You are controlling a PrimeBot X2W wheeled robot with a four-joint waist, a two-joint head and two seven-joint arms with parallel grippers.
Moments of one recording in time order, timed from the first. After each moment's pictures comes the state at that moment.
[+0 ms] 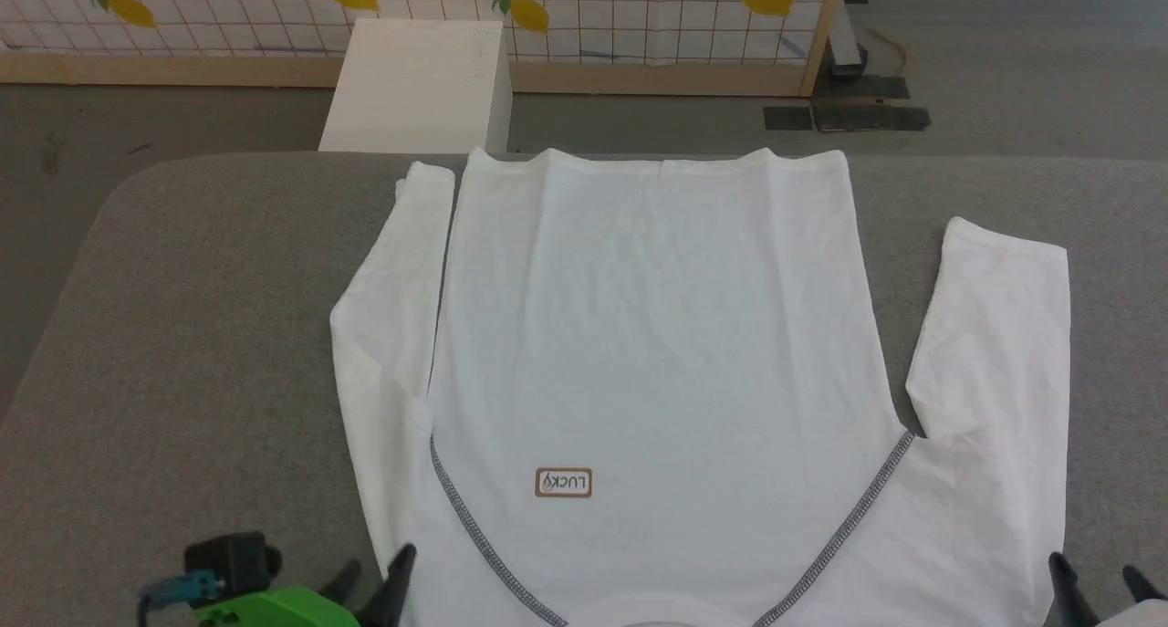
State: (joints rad) left arm 0.24 0.22 -0.13 -0.16 -0.69 0.08 0.40; right arm 0.27 -0.05 -0.34 -0.13 0.17 0.13 0.45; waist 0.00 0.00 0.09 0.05
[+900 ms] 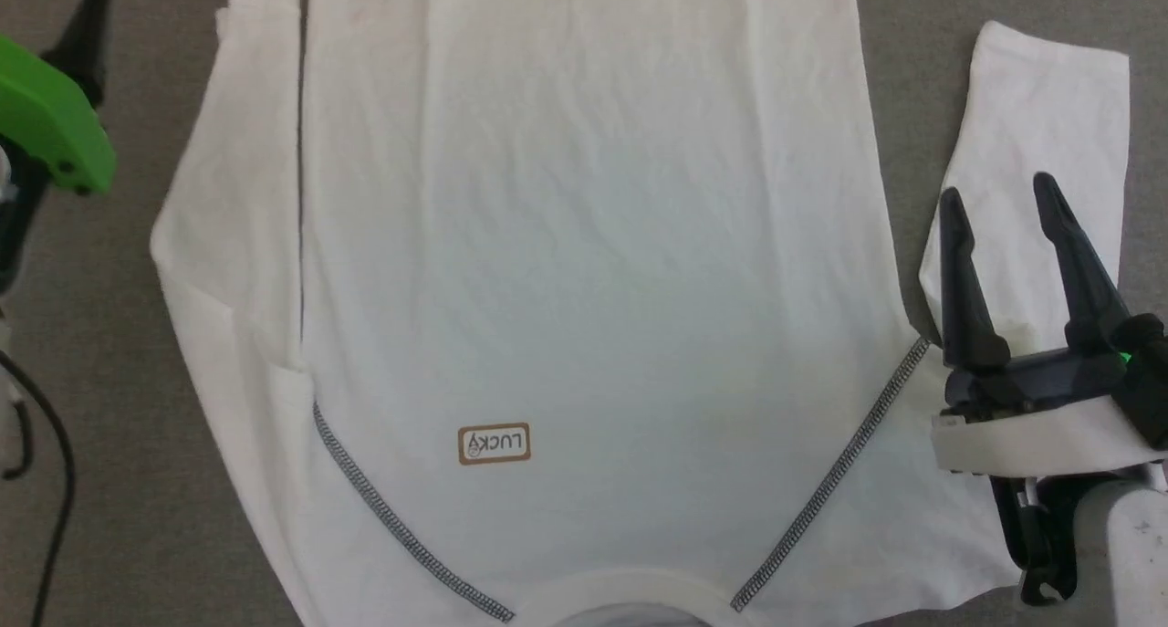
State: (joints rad) left arm -0.75 0.57 -0.11 0.20 -0.42 -0.11 0.28; right arm -0.14 -0.05 -0.03 -0.22 0.08 0.13 -0.12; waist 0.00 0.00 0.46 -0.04
